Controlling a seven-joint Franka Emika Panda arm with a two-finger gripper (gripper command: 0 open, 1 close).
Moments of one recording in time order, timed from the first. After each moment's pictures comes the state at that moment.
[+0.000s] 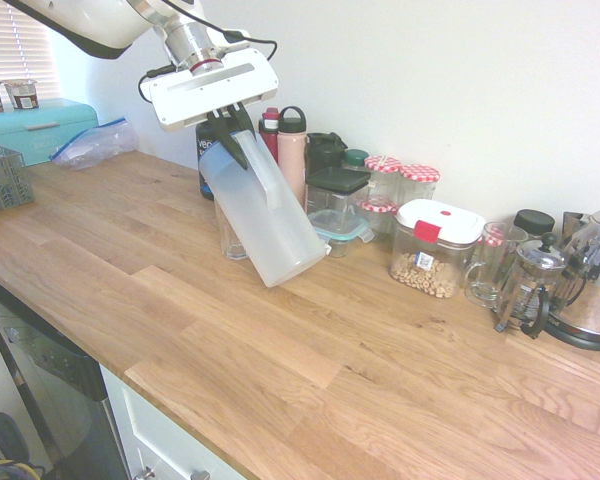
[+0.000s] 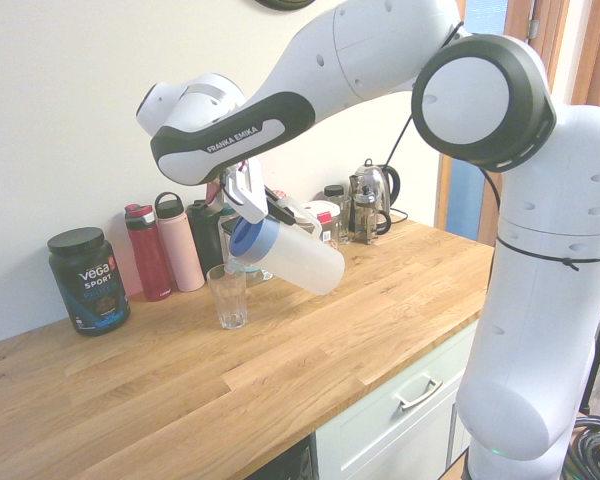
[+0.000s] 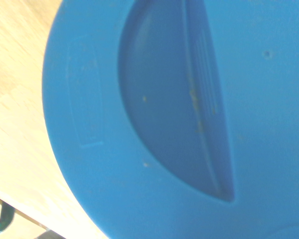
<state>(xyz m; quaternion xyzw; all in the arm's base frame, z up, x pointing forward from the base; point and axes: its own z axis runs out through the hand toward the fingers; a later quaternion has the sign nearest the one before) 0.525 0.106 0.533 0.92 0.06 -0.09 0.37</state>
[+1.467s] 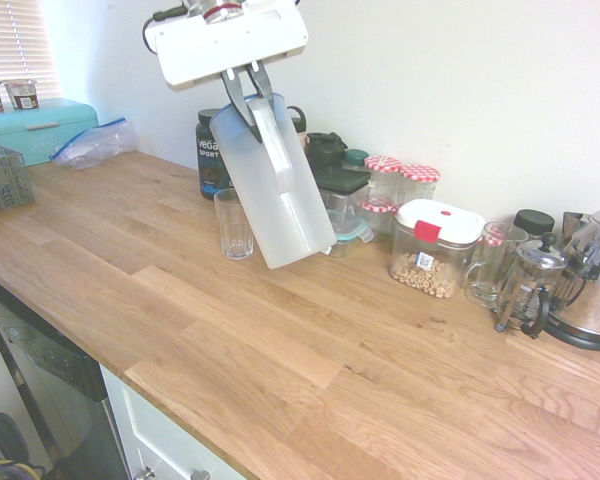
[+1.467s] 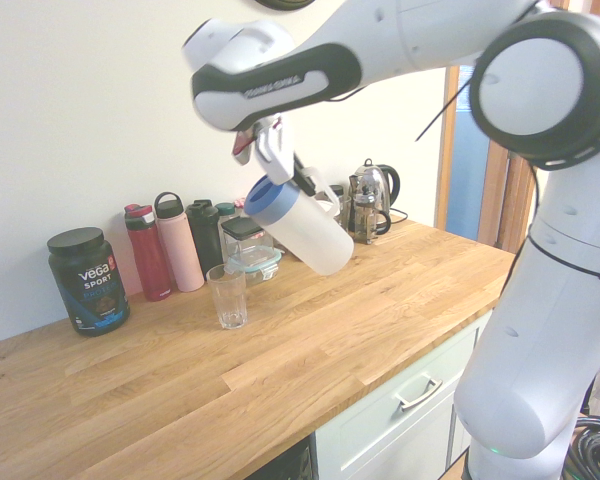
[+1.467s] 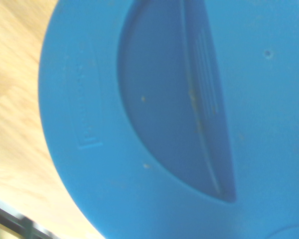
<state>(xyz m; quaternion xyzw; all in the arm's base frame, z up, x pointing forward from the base) 0.456 -0.016 0.632 0.97 -0.04 -0.02 0.23</state>
